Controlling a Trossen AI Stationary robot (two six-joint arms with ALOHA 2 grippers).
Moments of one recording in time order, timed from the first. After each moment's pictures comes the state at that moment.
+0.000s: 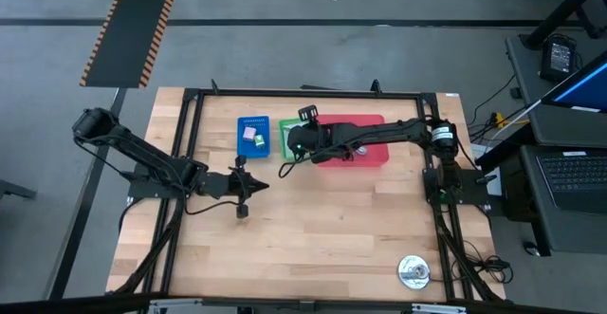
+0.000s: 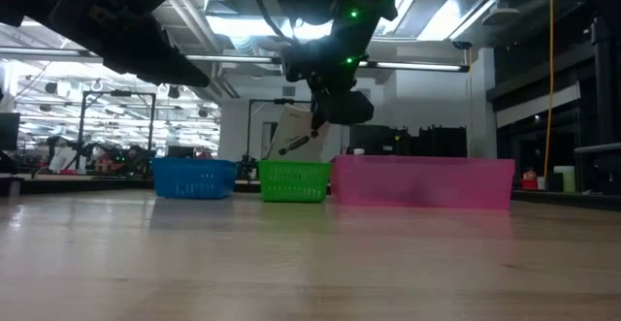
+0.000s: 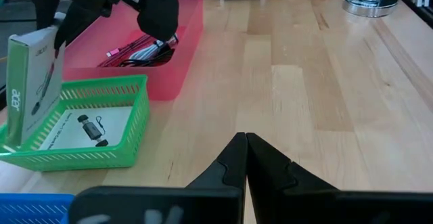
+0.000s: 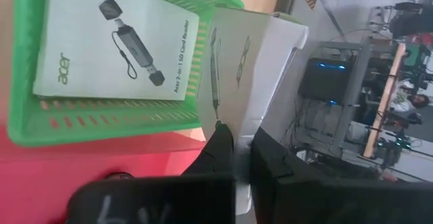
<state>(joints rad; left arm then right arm) -0.36 1.08 0.38 0.23 -0.50 -0.17 -0.10 2.01 1.58 -0.59 0.70 -0.70</state>
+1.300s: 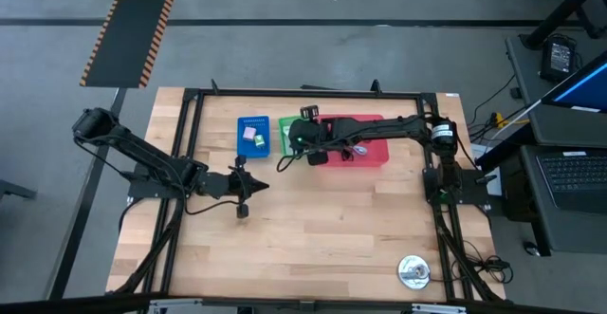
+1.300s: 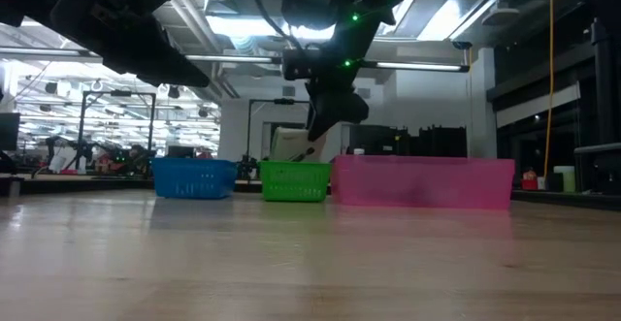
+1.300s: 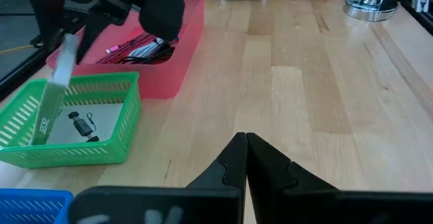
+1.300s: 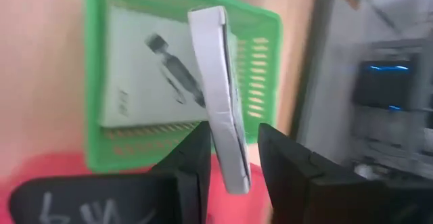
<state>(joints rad) -0.36 1.09 0.38 0.23 -0.50 -0.20 -0.14 2.01 1.58 -0.60 0.50 -0.58</state>
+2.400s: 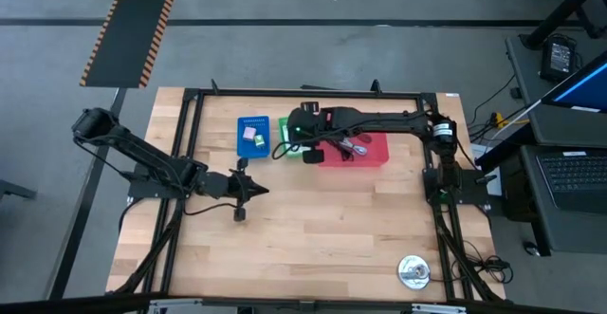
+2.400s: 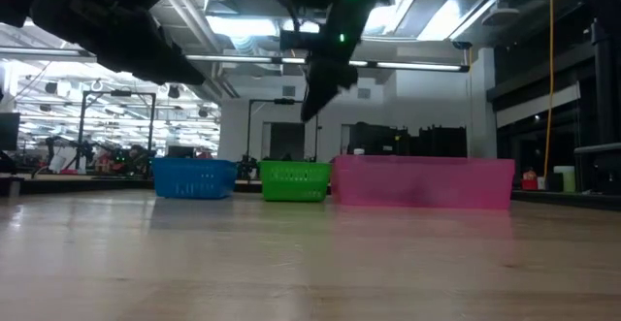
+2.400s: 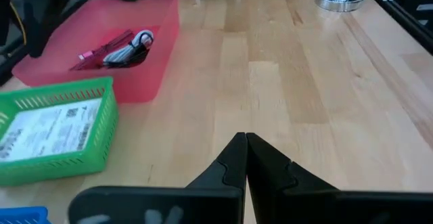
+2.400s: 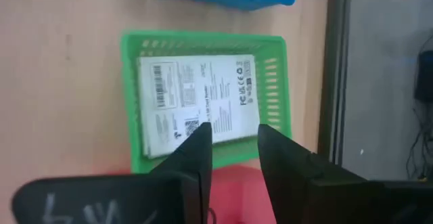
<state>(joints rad) -0.36 1.08 0.38 0.23 -0.41 -0.15 -0.16 2.01 1.71 -0.73 0.32 -0.42</state>
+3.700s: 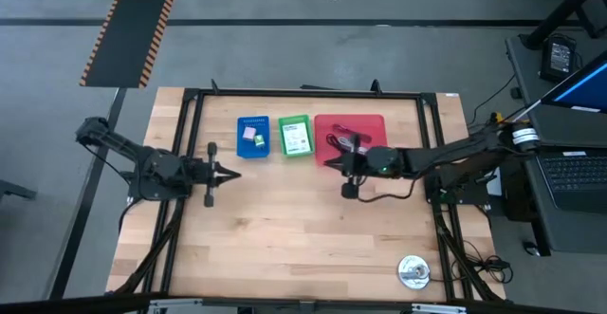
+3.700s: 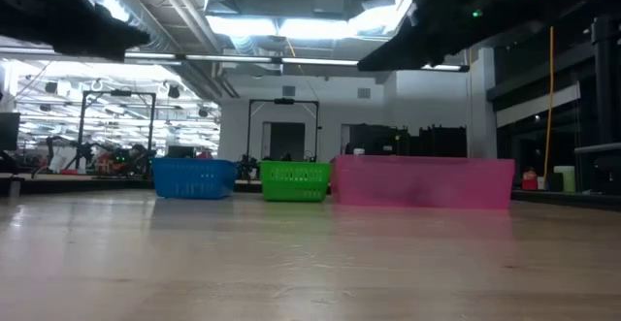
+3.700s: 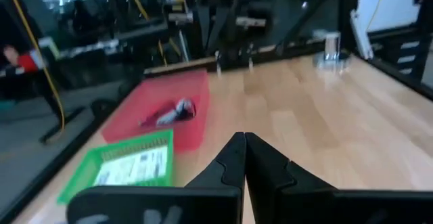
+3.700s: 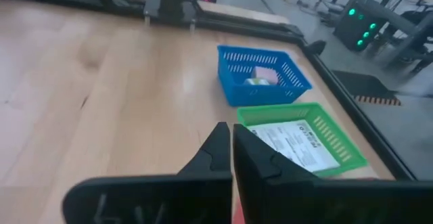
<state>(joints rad) -0.43 0.29 0.14 0.01 -0.51 0.10 0.08 1.35 0.64 0.36 0.29 -0.13</state>
